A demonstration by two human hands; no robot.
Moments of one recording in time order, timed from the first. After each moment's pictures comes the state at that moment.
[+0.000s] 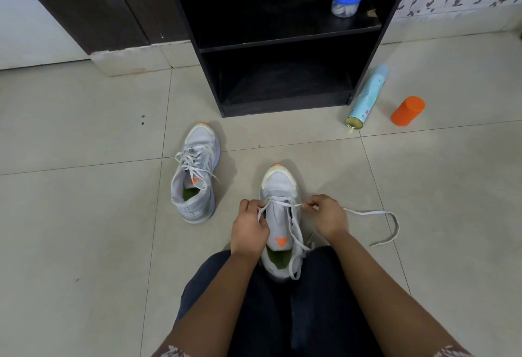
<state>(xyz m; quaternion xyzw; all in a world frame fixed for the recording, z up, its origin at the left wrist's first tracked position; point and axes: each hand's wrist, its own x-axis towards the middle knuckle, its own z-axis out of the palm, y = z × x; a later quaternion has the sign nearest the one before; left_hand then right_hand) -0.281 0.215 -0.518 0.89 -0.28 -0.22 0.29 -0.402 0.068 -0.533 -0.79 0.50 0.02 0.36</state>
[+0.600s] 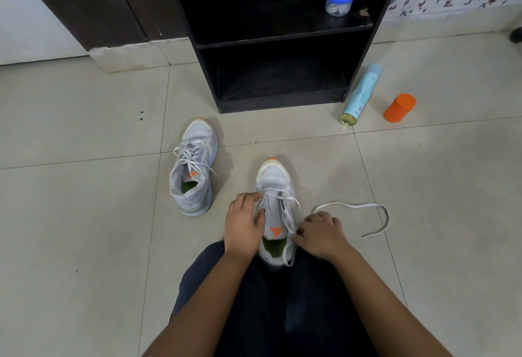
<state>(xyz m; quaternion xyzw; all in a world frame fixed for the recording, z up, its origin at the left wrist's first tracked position) -0.289 0.232 -0.504 0.86 -0.37 -0.14 0.31 -0.427 0.113 -0.489 -0.87 0.35 0.28 0.20</state>
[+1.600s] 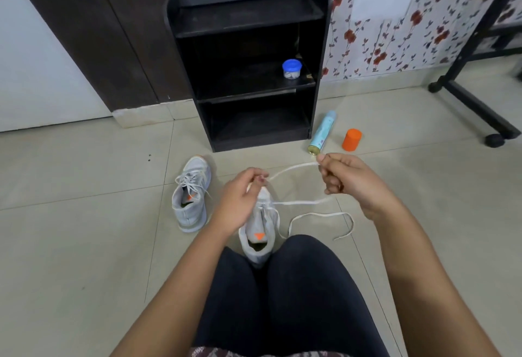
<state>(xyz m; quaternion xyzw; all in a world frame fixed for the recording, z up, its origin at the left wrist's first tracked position) -0.337 0.236 -0.319 0.73 -0.44 -0.24 0.46 -0.511 0.113 -0.250 -0.65 0.34 -0.19 0.65</state>
